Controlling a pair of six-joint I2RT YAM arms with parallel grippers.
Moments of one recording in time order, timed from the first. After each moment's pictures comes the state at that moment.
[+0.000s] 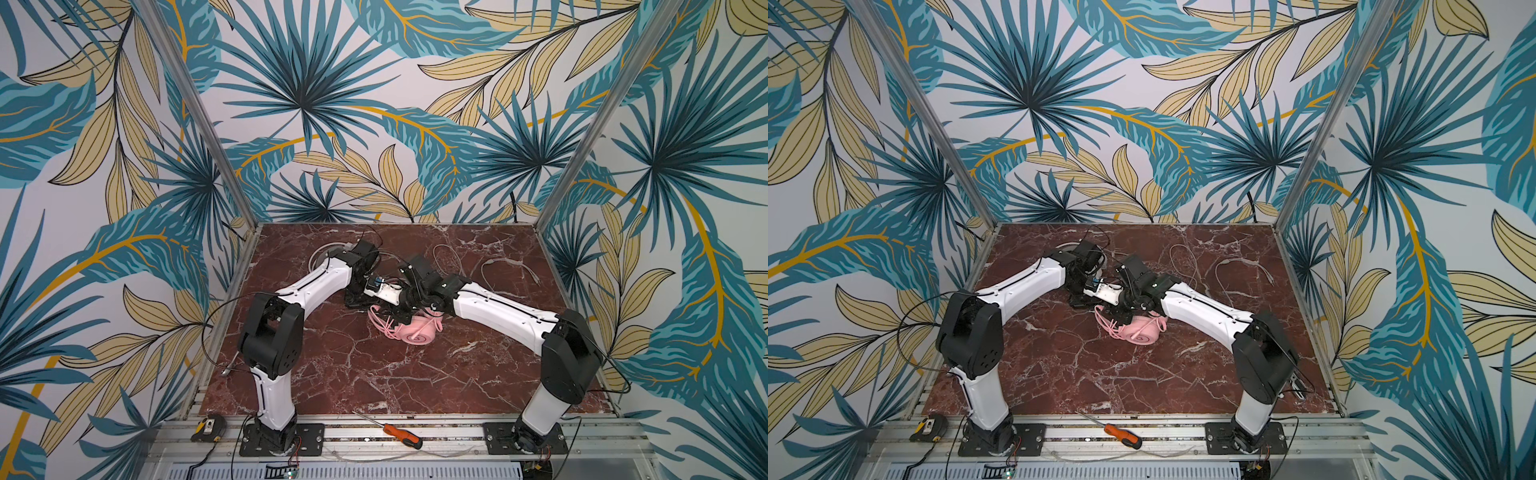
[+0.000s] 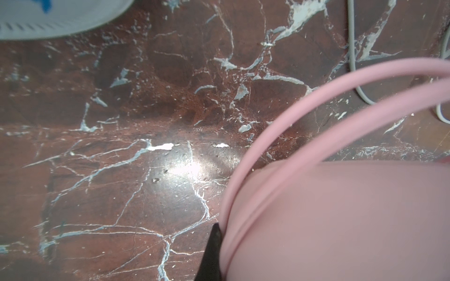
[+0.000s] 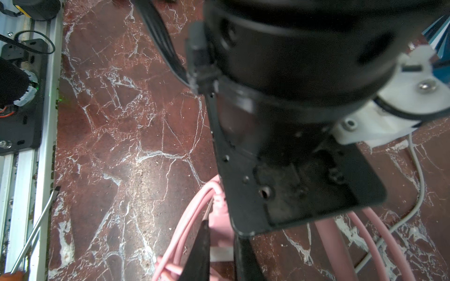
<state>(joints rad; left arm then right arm) -0.47 1.87 1.49 -0.98 0.23 -0.50 0.75 1.74 1.36 -0.49 -0.32 -0.45</state>
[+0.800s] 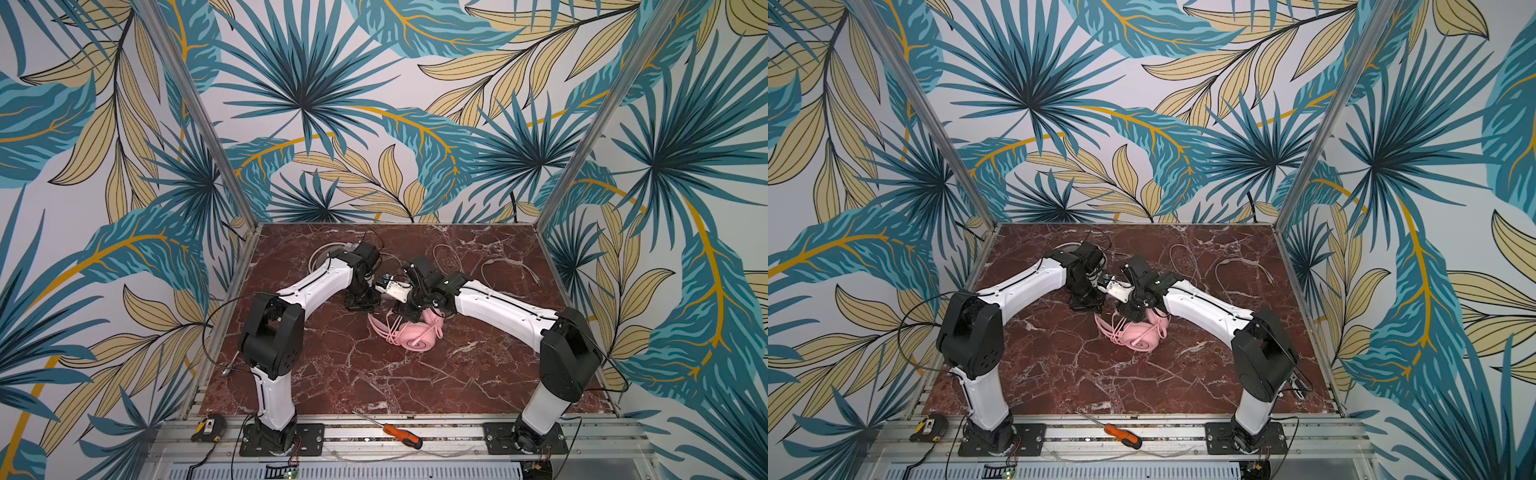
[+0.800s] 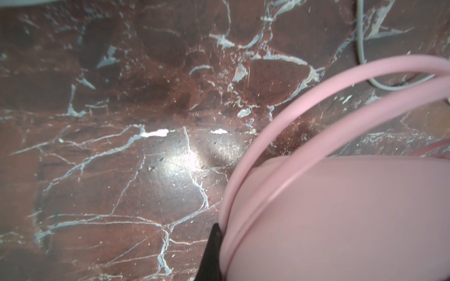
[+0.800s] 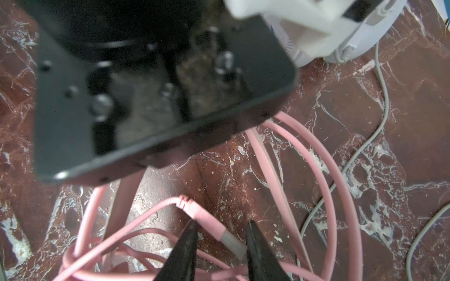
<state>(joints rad) -0.48 1.87 1.49 -1.03 0.25 -0.49 0.71 1.74 1.36 -0.60 -0.12 -0.39</state>
